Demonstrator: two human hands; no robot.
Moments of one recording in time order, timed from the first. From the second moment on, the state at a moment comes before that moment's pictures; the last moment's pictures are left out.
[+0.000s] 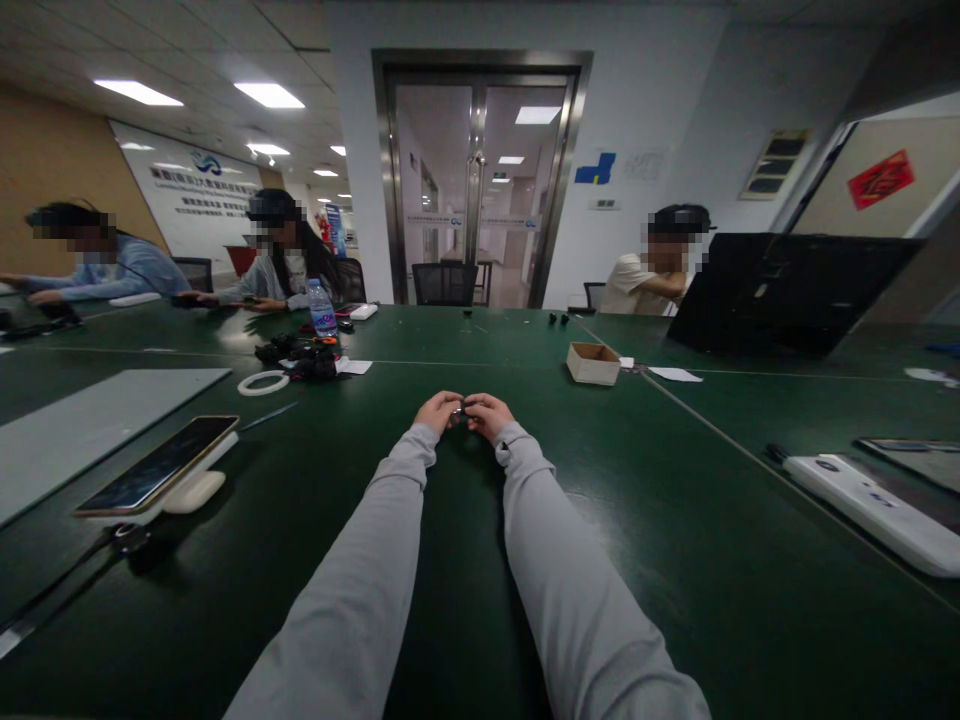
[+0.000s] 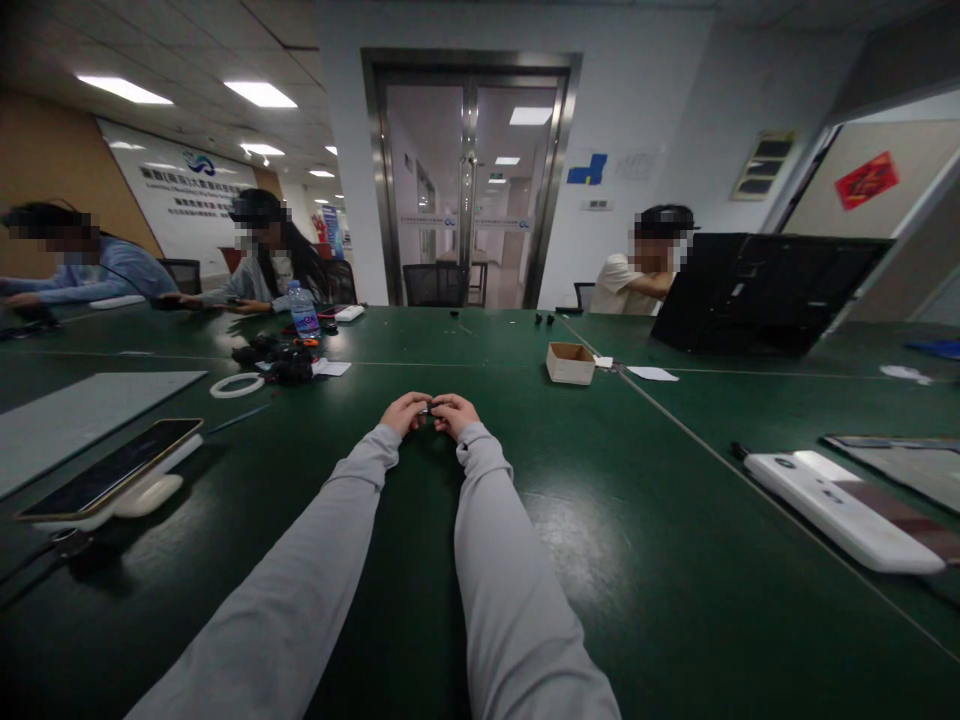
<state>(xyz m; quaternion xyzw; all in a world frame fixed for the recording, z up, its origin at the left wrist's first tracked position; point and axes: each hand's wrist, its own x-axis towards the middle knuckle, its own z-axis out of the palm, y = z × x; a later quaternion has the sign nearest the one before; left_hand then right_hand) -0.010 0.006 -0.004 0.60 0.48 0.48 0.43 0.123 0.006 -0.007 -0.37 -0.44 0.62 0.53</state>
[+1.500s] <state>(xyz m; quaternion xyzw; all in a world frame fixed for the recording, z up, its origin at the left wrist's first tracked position) -0.011 0.003 -0.012 0.62 0.53 0.48 0.33 0.124 0.007 -0.011 -0.35 -0.44 0.62 0.55</state>
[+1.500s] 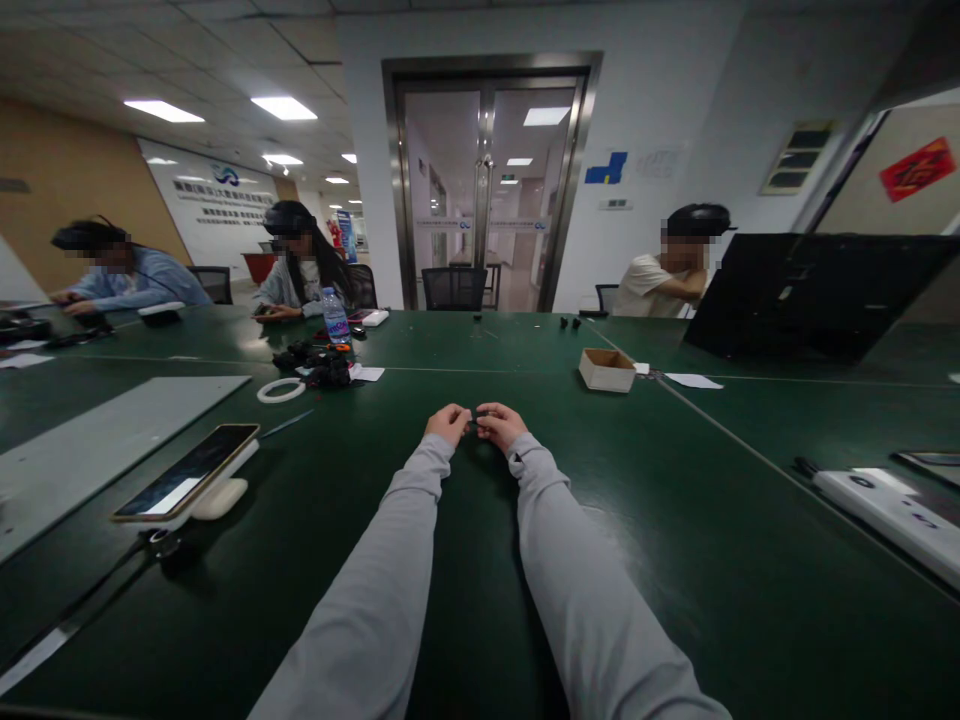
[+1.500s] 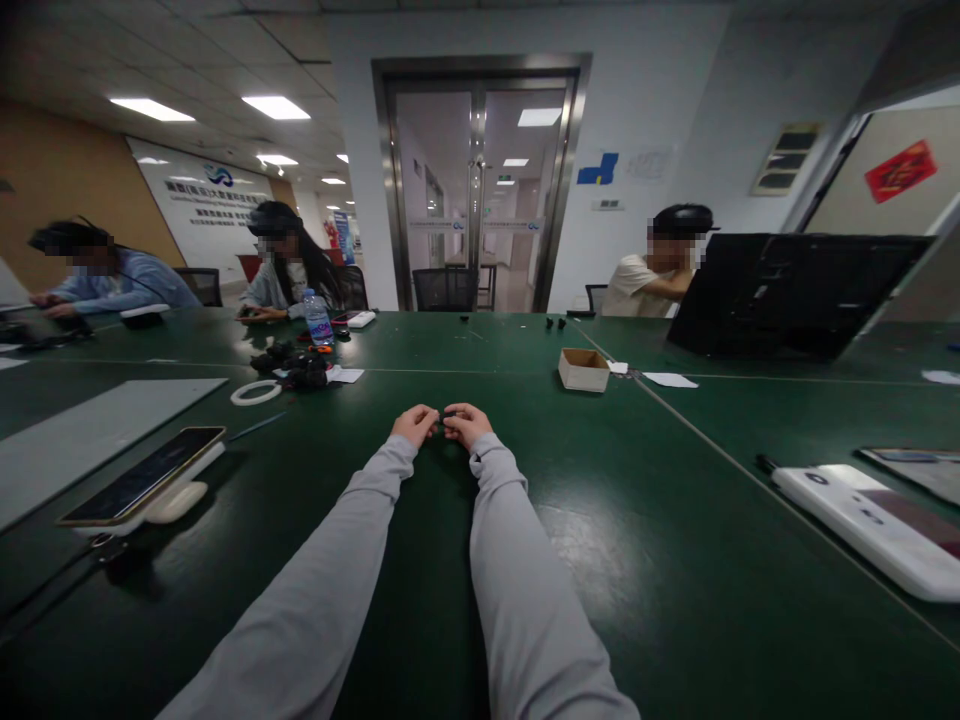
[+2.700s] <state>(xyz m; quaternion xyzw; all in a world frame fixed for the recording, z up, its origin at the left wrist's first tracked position) -0.011 -0.008 -0.004 0.59 0.48 0.52 0.39 0.126 0.005 -0.013 -0.35 -0.45 0.60 0.55</state>
